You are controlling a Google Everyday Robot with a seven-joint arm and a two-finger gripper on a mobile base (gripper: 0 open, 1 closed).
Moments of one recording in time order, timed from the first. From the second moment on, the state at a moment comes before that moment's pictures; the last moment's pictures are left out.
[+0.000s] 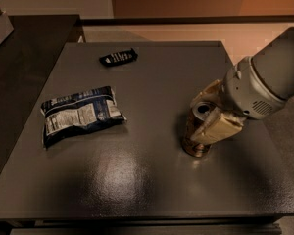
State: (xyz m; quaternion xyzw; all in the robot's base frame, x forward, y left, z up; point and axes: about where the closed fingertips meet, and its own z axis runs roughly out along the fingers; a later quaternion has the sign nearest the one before) arm 0.410 -0.117 0.899 -0.64 0.72 0.13 0.23
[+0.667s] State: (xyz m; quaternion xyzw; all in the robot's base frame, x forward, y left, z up) arm 0.438 -0.102 0.948 -0.63 0.72 0.14 0.25
